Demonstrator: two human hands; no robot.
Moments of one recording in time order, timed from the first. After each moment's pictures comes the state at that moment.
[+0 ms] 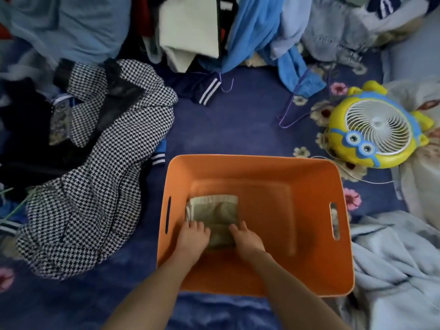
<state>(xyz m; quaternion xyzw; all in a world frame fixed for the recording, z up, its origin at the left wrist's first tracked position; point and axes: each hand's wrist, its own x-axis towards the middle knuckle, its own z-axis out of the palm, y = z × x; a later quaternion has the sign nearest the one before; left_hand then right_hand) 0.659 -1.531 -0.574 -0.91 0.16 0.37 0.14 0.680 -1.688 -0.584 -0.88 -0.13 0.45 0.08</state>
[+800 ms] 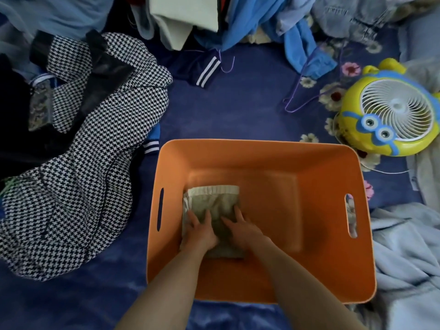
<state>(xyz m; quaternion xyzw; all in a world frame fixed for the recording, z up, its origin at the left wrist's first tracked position) 0.664 -1.553 -0.636 -0.81 -0.21 0.52 -0.18 0.690 -1.682 -0.645 -0.83 -0.18 0.52 0.06</state>
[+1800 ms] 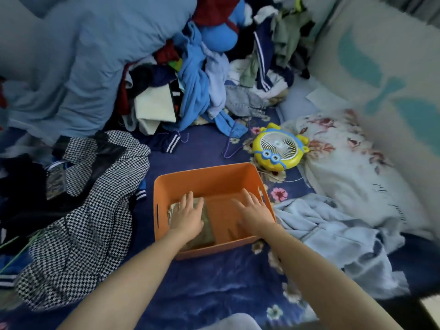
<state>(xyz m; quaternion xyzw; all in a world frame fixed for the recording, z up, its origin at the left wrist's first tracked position) 0.629 -1.565 -0.413 -0.98 0.11 0.19 -0.04 0.626 -1.767 -0.404 -0.97 -0.10 0.21 0.02</state>
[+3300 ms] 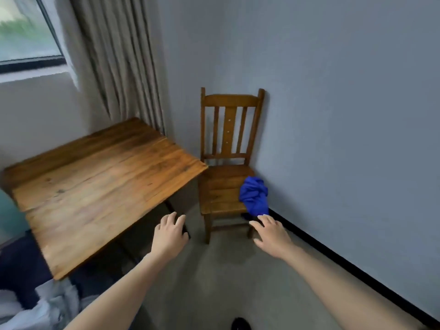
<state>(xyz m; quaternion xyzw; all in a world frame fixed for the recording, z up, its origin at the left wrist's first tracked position) 0.189 -1.993 -0.360 -0.38 0.91 0.13 0.02 -0.032 -1.800 -0.366 -0.52 0.85 0.05 0.10</state>
